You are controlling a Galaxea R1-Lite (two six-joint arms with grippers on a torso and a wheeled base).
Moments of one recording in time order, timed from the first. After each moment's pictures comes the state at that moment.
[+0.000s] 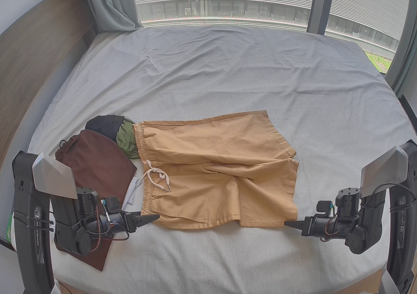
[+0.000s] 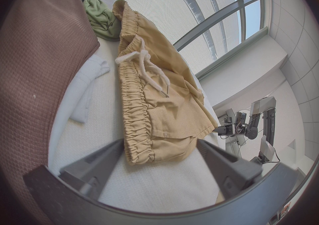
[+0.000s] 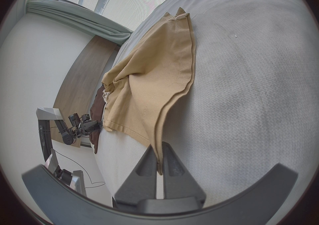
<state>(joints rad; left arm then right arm) -0.05 2.51 -0.45 -1.55 -0.81 -0.30 0.17 2.44 -0.29 -1.54 0.60 0.43</state>
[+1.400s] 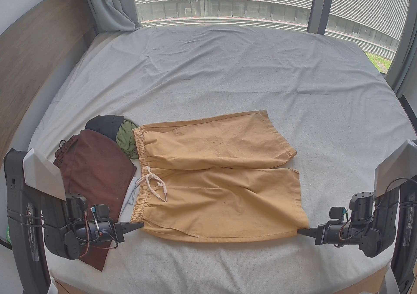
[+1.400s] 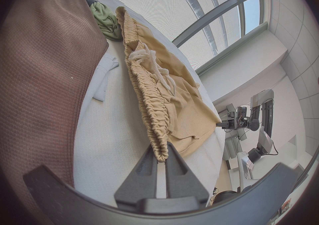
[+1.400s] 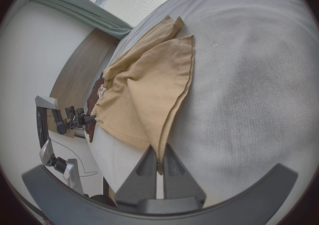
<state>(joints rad) 0.04 2.48 -0.31 -1.55 -0.87 -0.17 0.09 2.36 -0.12 -1.54 0.60 0.28</state>
